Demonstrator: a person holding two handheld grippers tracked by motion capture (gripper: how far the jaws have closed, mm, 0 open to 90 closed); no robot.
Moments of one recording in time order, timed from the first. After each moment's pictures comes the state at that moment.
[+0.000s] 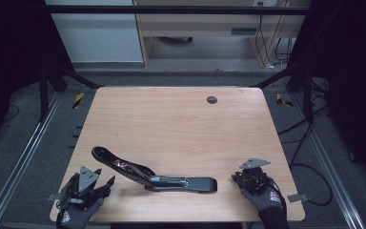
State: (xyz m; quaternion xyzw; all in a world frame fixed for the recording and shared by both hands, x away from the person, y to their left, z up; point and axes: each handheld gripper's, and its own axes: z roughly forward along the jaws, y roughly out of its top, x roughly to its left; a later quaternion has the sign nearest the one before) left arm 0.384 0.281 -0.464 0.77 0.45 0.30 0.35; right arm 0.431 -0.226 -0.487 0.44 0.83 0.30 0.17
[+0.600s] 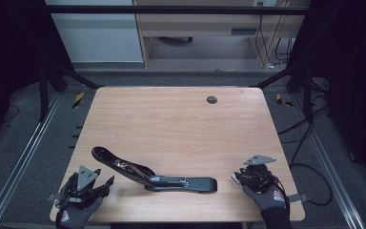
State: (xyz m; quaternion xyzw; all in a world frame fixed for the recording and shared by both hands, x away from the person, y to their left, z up) left arm 0.387 0.285 -0.466 0.76 0.46 0.29 0.35; right arm 0.427 -0.229 -0.465 0.48 0.81 0.30 0.17
